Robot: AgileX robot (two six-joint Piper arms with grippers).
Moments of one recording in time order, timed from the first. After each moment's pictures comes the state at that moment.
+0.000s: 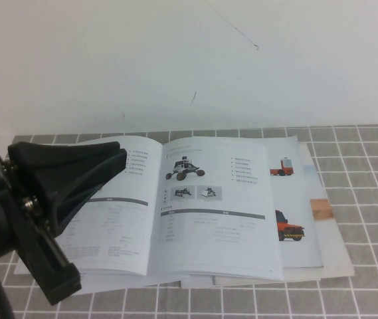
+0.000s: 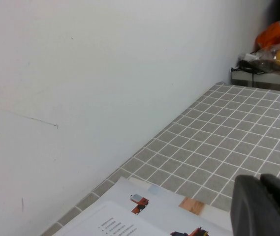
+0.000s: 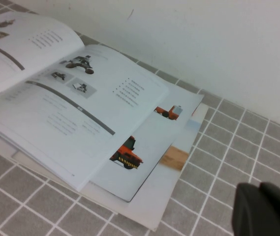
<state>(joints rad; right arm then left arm) 0.33 0.38 -0.43 0.09 0.52 -0.33 -0.33 0.77 -0.74 1.78 -0.61 -1.69</state>
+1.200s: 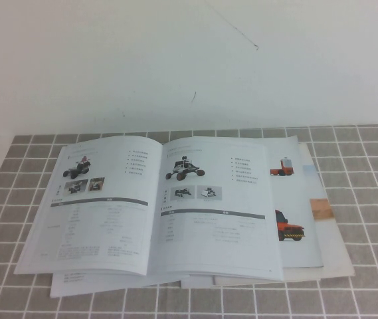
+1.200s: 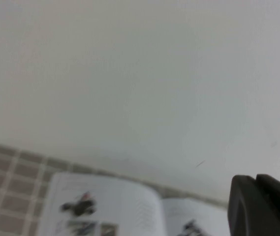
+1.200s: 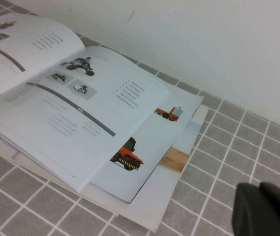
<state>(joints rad) 0.33 0.38 -0.43 0.09 0.52 -0.33 -0.30 0.68 -0.74 0.42 0.23 -0.95</state>
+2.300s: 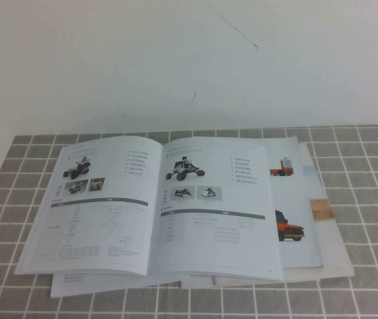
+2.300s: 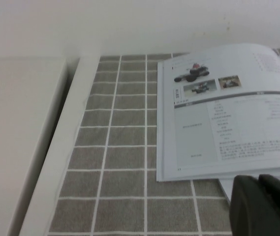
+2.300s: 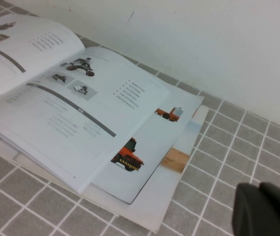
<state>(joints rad) 0.33 0.38 -0.43 0.09 0.52 -0.33 0.02 0.00 0.02 -0.19 0.28 0.14</state>
